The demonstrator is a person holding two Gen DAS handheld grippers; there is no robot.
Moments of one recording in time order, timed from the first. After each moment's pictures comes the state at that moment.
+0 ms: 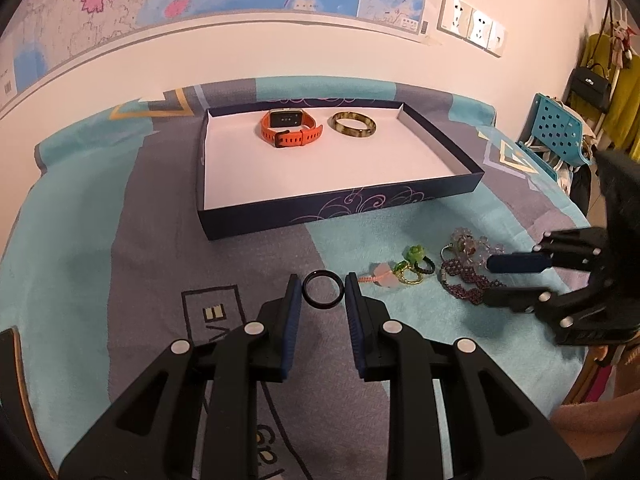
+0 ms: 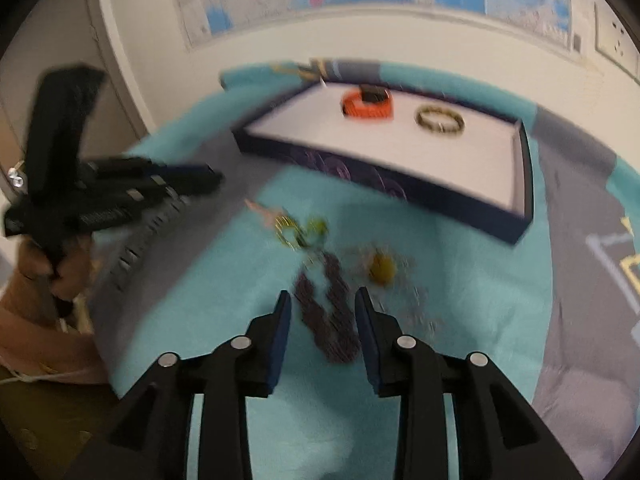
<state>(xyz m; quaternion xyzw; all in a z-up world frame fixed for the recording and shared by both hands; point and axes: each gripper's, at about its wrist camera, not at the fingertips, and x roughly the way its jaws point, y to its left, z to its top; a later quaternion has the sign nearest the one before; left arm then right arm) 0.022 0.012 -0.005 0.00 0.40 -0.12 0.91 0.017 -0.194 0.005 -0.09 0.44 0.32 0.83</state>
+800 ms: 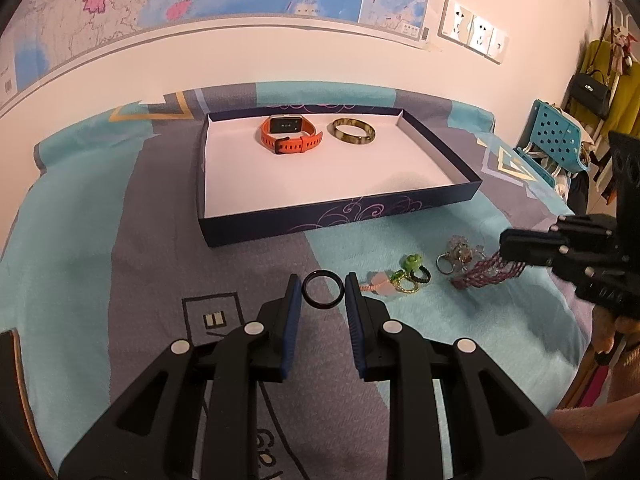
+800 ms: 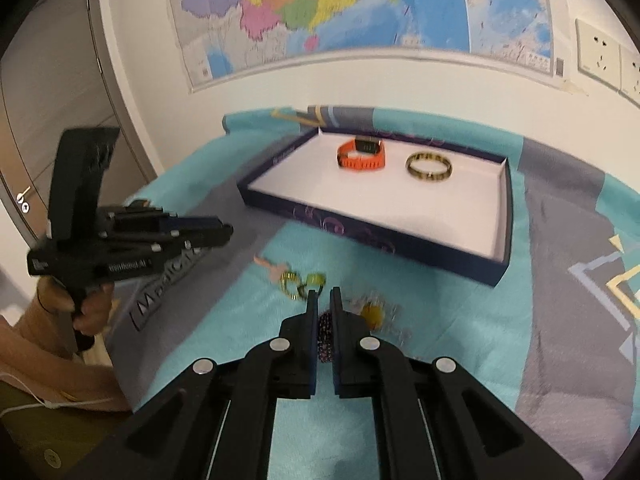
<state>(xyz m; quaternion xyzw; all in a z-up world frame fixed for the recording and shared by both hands) 0.025 0.013 0.000 -0.01 0.39 -0.12 0.91 0.018 -0.204 0.048 -0.05 0.38 0.33 0.86</state>
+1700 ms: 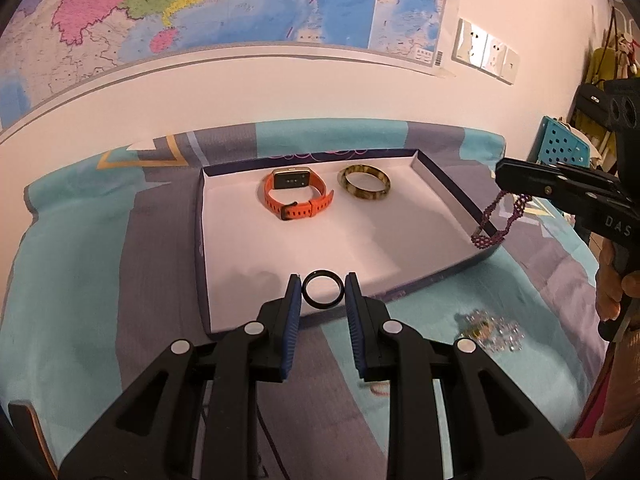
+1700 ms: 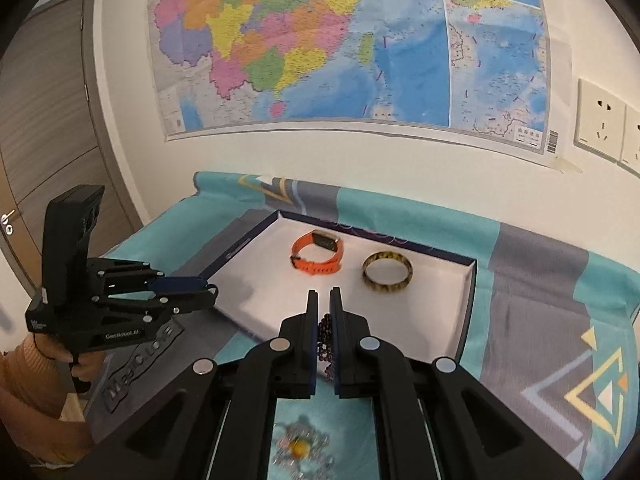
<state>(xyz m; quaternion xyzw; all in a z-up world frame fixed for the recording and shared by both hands) 0.090 0.012 0.026 0.00 0.37 -0.12 0.92 0.103 -0.201 0.099 -0.05 0.32 0.30 0.89</state>
